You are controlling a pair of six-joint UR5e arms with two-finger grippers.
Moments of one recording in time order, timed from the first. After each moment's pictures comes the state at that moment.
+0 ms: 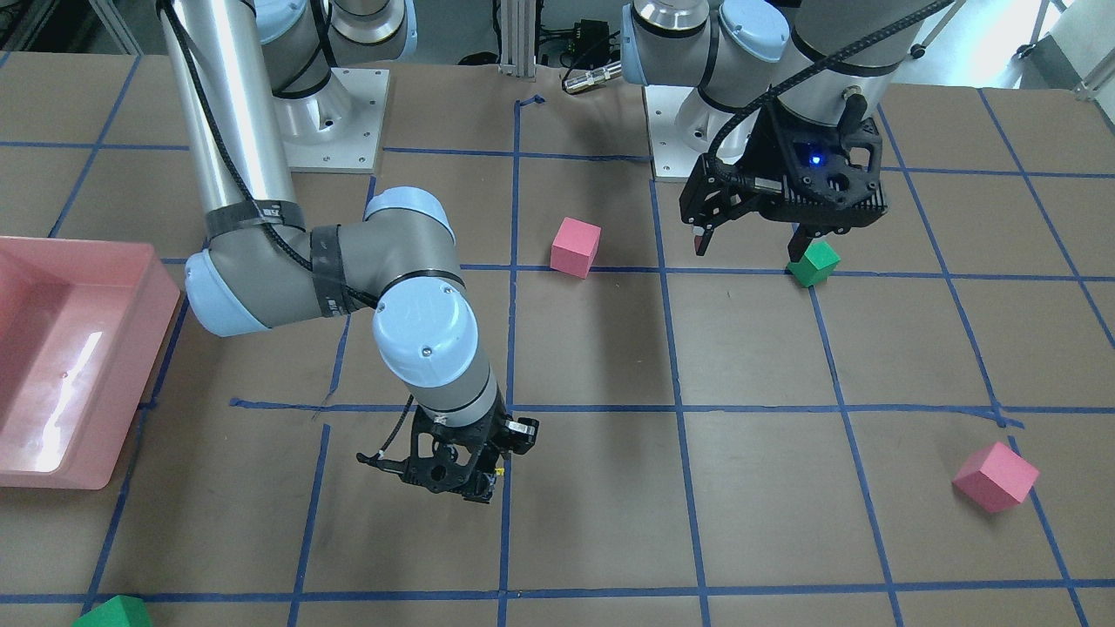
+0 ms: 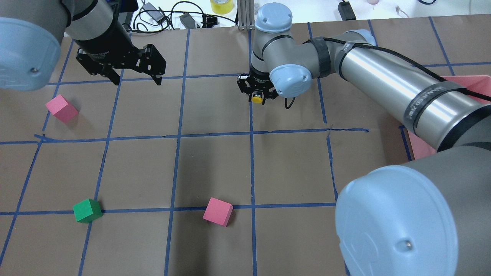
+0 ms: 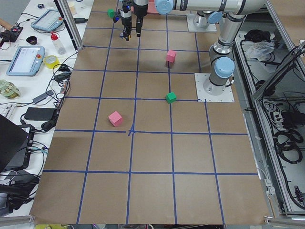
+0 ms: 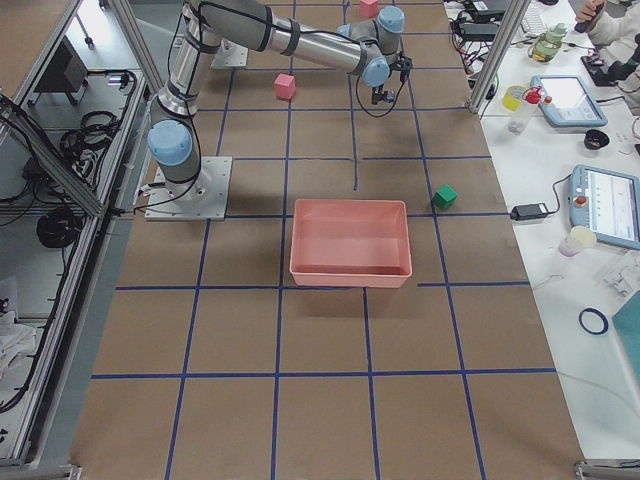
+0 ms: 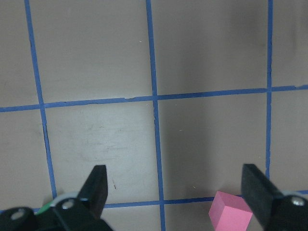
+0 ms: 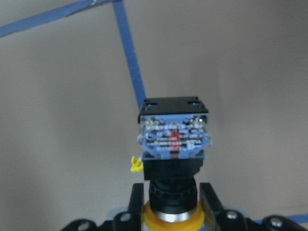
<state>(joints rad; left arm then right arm) -1.60 -1.59 -1.56 -1.47 1.57 0.03 1.86 -0.95 1.42 -2.09 -1.45 0.48</state>
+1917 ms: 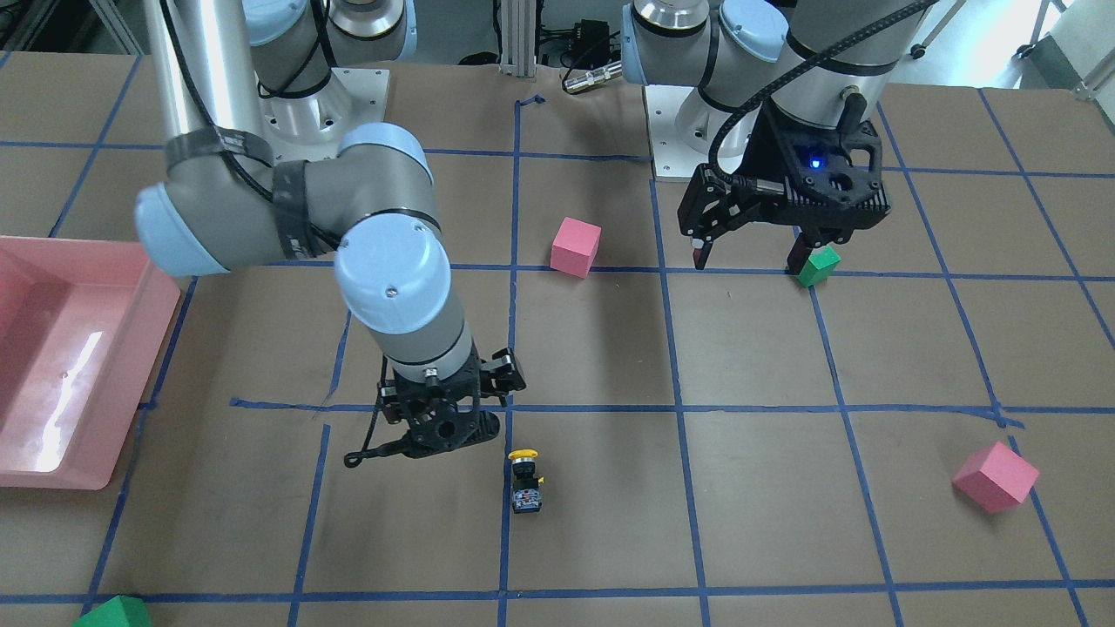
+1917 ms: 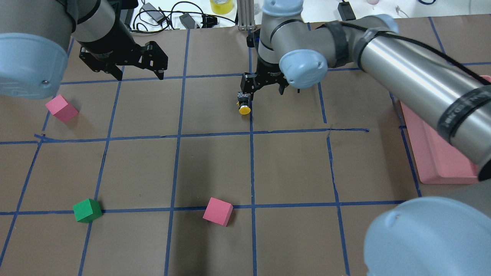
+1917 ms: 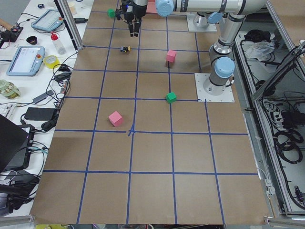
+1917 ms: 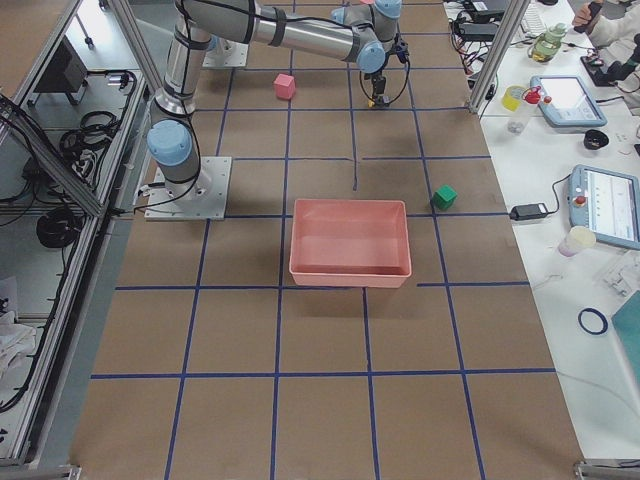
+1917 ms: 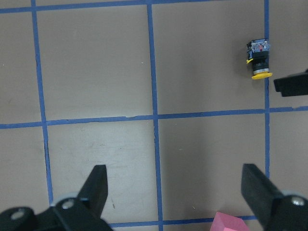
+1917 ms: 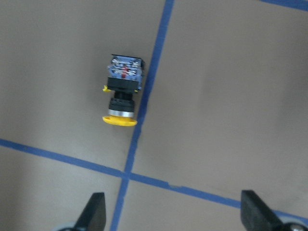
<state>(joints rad) -1.60 -1.59 -1.61 -1.35 1.56 -0.01 1.79 -1.12 1.45 -1.90 -1.47 -0.03</state>
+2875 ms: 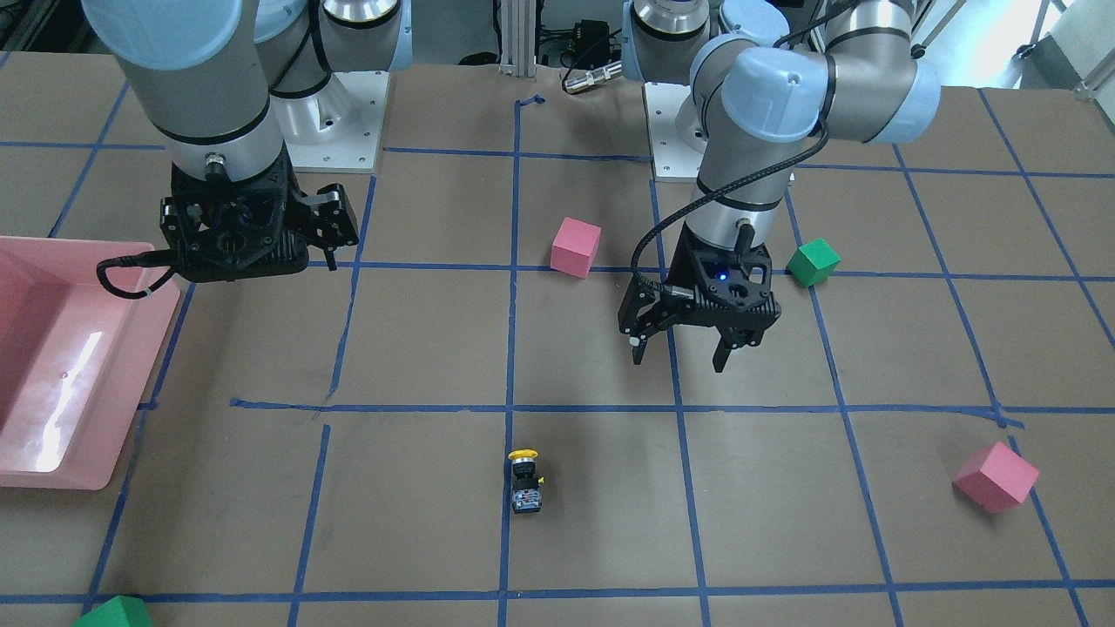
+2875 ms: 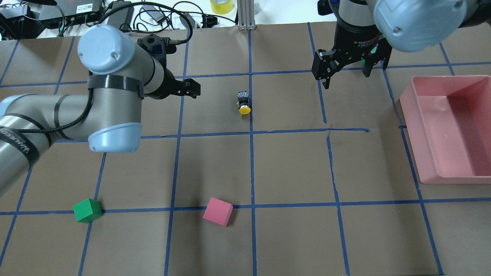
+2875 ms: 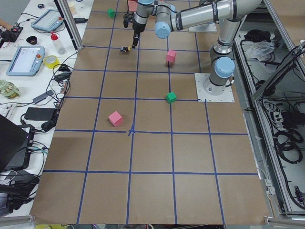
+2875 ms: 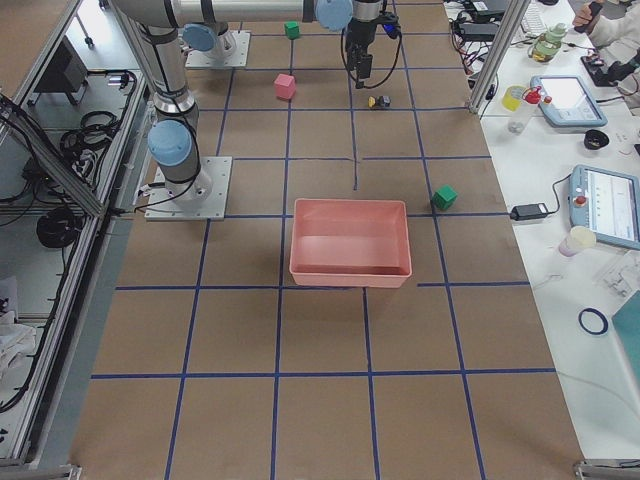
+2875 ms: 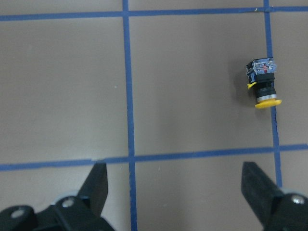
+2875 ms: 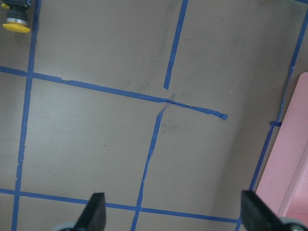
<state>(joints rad) -1.66 -1.73 -1.95 -0.64 1.52 -0.04 1.67 -1.43 1.46 -1.55 -1.66 -0.12</state>
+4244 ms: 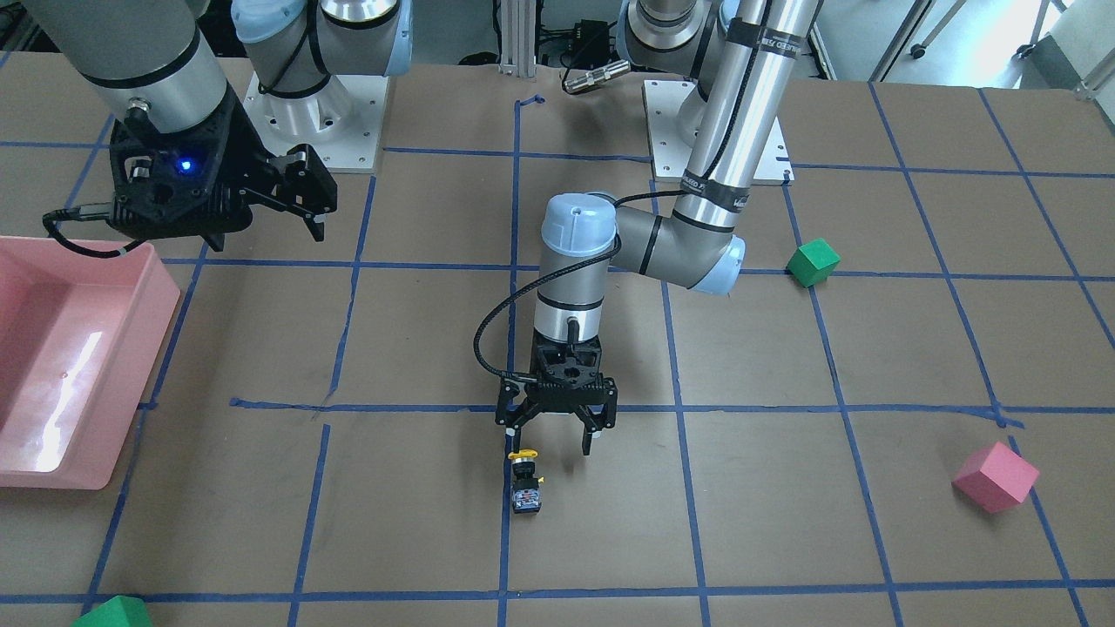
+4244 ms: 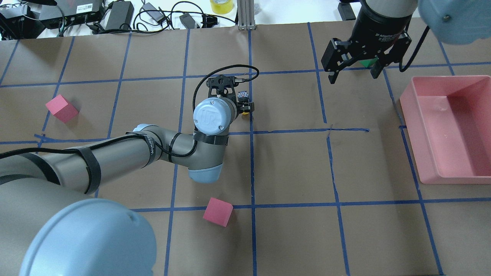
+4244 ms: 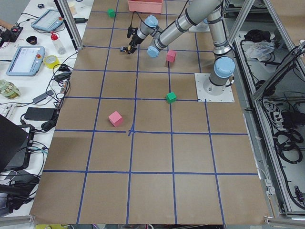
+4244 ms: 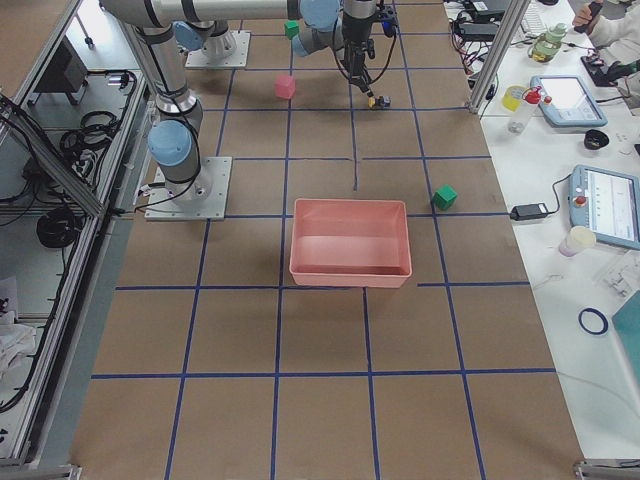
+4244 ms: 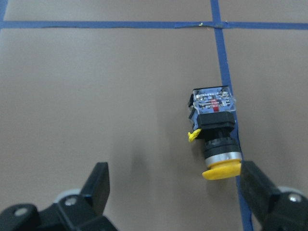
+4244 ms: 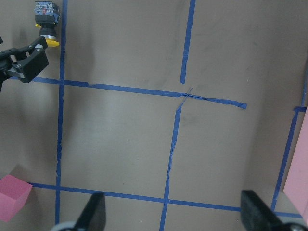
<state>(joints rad) -1.92 -2.17 -1.91 -0.02 1.72 -0.34 1.59 -1.50 1.47 -1.51 -1.54 -0.10</state>
